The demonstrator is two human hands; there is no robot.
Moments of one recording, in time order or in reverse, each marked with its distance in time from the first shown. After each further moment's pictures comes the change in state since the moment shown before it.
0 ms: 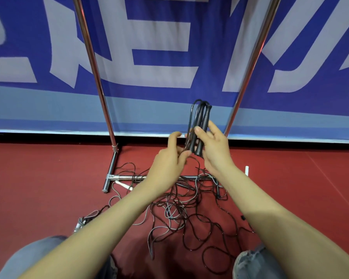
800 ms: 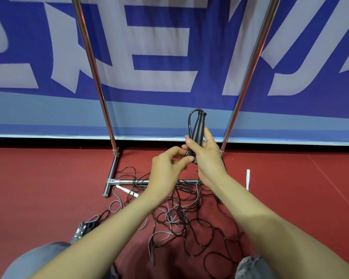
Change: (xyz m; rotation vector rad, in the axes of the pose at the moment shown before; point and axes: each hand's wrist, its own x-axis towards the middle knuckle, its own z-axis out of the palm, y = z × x) left_hand -0.003 -0.003 0.007 -0.271 0.117 -0.117; right_hand -0.009 0.008 0.011 -0.042 -0.011 0.025
